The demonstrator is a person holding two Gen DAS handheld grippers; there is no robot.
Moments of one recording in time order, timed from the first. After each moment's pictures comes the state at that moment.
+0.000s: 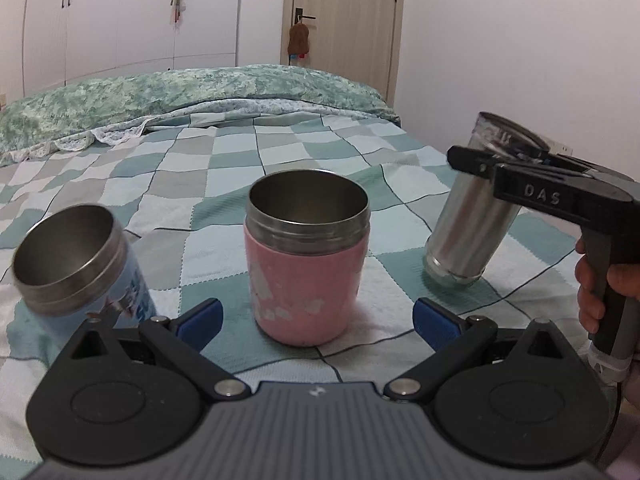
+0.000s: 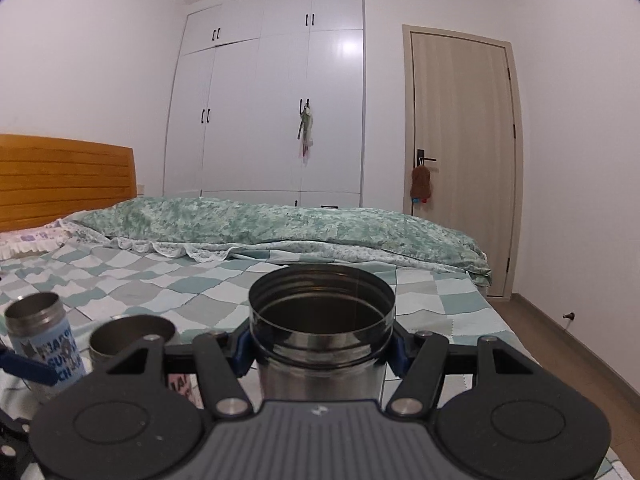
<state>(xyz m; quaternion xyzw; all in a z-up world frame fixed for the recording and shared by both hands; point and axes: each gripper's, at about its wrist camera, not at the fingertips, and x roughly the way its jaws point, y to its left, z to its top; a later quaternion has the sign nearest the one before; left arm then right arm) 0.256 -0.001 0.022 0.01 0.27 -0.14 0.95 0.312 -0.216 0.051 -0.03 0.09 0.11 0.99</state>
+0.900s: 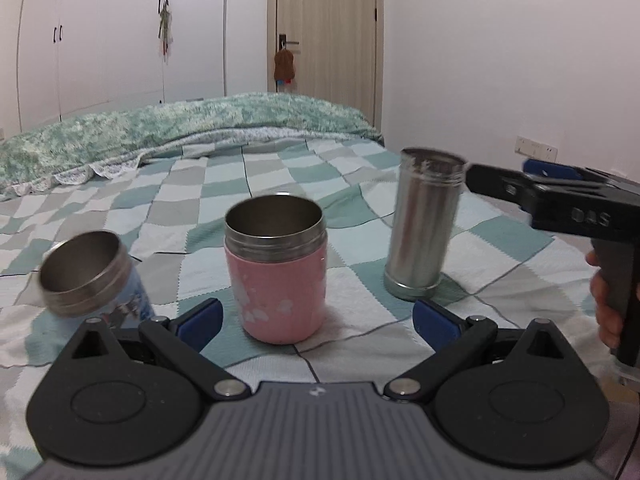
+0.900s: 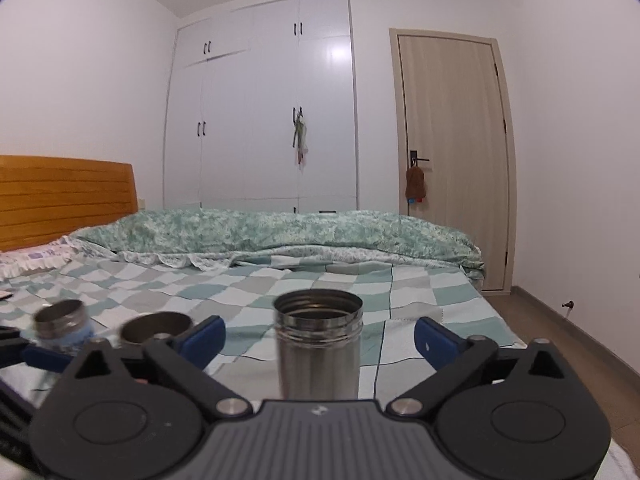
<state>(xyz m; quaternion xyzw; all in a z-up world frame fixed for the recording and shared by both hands) 0.201 -0.014 0.042 0.03 0.23 -0.14 0.96 0.242 -0.237 0.063 0.00 0.07 0.11 0.99</state>
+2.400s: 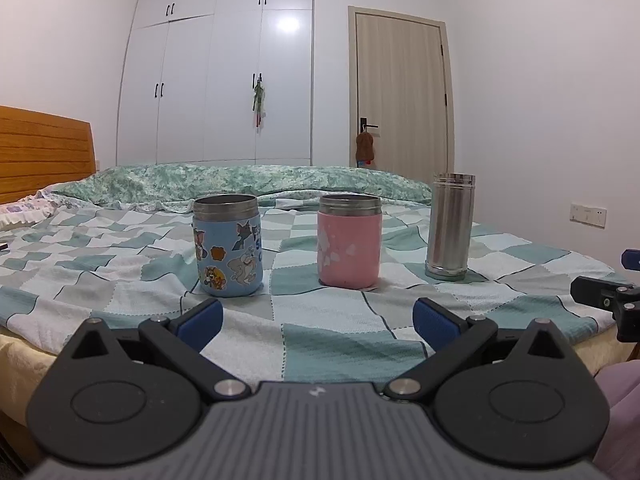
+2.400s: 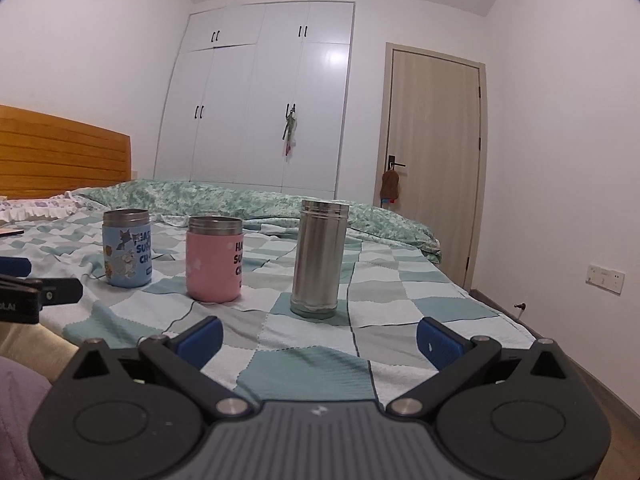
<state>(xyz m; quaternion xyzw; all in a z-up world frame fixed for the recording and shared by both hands) 0.047 0.011 -0.023 0.00 0.09 -0.02 1.00 0.065 -0.234 -0.016 -0.06 0.07 0.06 0.99</state>
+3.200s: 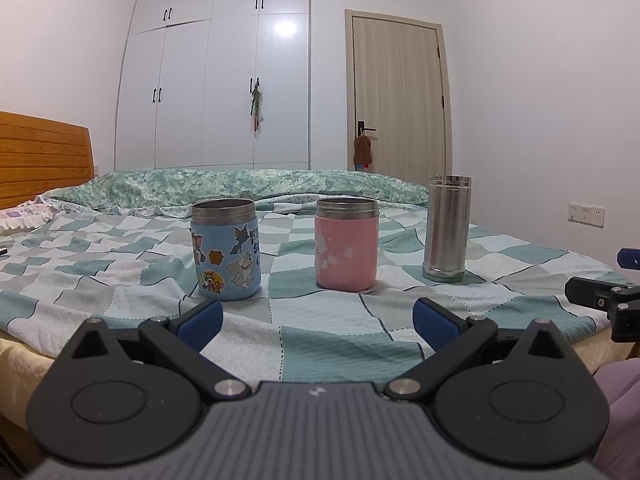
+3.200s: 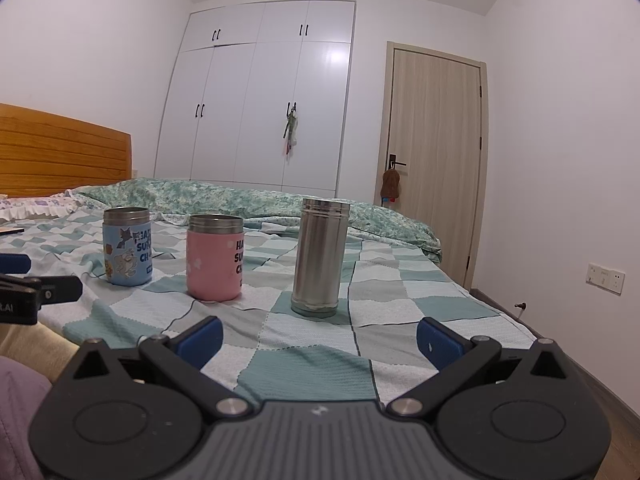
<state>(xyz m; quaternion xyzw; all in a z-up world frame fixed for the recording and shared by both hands) 0.043 0.011 -0.023 0.00 0.08 -0.02 1.00 0.065 -0.233 -0.017 -0.06 0.07 0.06 0.99</state>
